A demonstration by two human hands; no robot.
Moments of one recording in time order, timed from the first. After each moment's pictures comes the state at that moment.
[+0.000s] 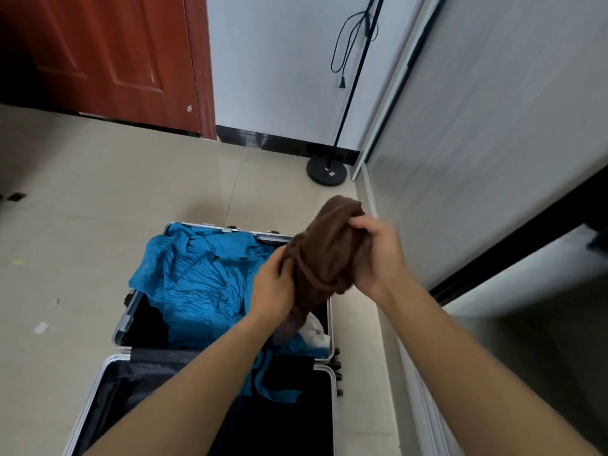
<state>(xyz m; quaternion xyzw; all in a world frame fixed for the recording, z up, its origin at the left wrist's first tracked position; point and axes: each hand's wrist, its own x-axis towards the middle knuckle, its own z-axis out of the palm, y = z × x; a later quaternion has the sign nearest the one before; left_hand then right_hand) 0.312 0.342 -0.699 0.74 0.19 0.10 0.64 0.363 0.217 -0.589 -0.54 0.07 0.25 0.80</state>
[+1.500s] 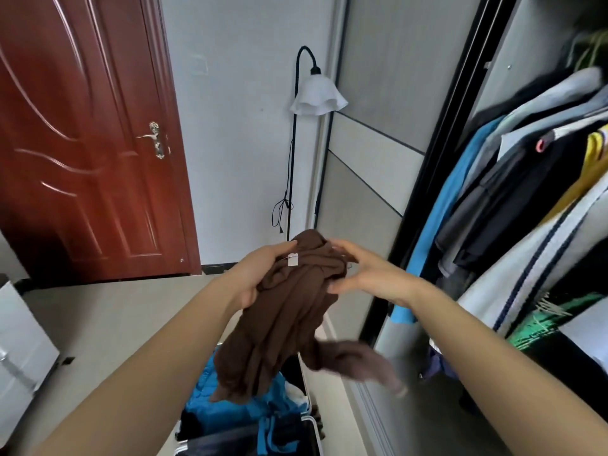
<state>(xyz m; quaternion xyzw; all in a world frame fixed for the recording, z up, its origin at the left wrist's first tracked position) 0.113 0.360 -0.052 0.65 0.07 -0.19 0.74 0.139 0.139 -0.044 -0.86 -0.17 0.16 0.45</state>
